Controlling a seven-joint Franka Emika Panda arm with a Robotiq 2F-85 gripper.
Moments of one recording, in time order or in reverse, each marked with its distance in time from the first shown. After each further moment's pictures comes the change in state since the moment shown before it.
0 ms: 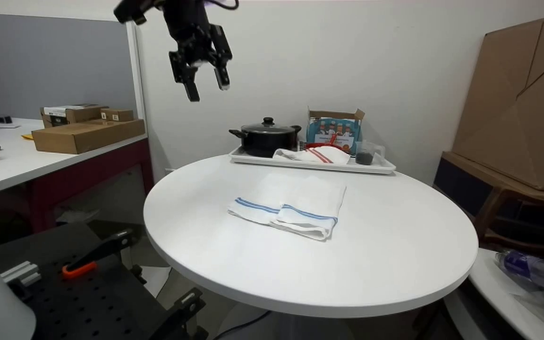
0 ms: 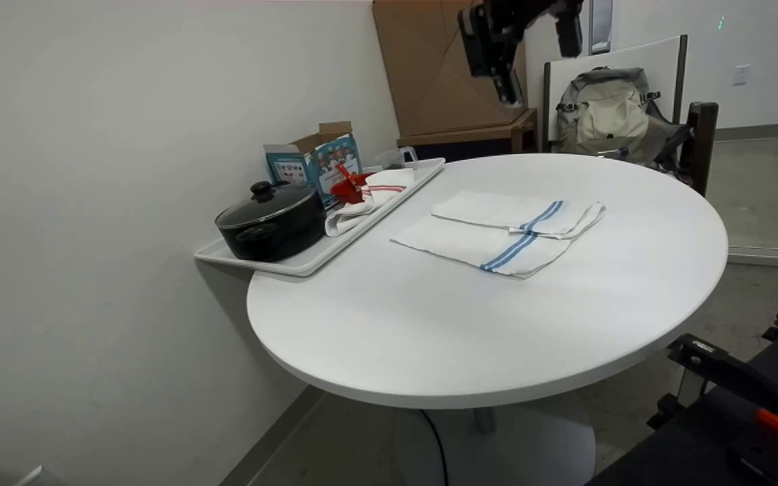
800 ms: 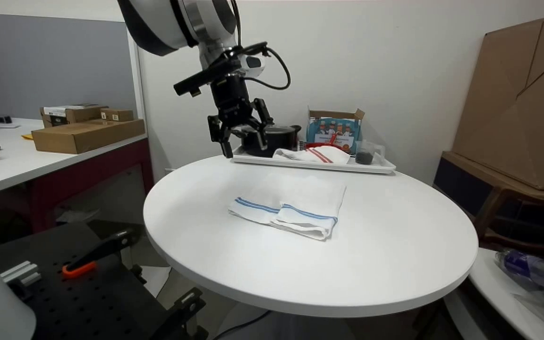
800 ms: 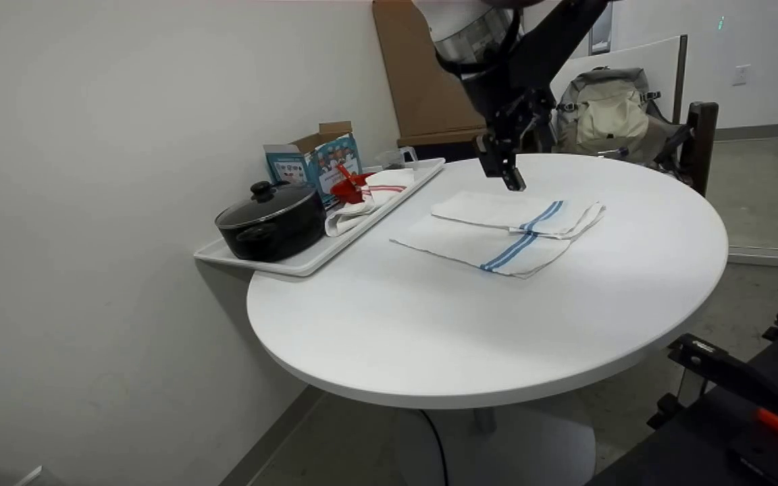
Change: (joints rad) arm 0.005 0.455 -0.134 0.138 -0.315 0.171 -0.006
